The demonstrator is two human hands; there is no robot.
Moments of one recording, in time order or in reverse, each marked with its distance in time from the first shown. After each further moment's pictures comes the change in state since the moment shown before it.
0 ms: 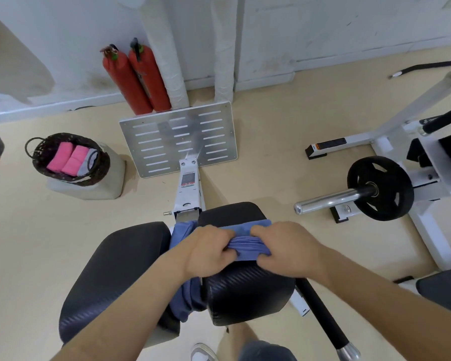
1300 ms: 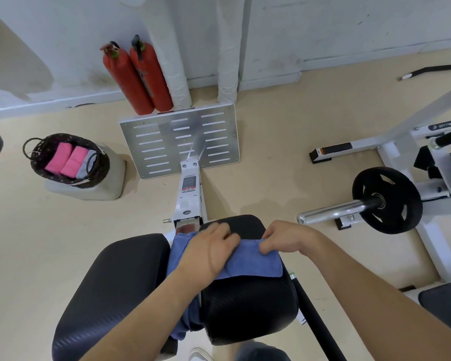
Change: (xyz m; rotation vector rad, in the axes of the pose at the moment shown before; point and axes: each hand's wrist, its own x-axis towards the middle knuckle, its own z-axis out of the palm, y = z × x) left_hand 0.037 -0.034 0.027 0.256 0.288 -0.017; right_hand 0.073 0.050 -0.006 0.607 -0.463 0.479
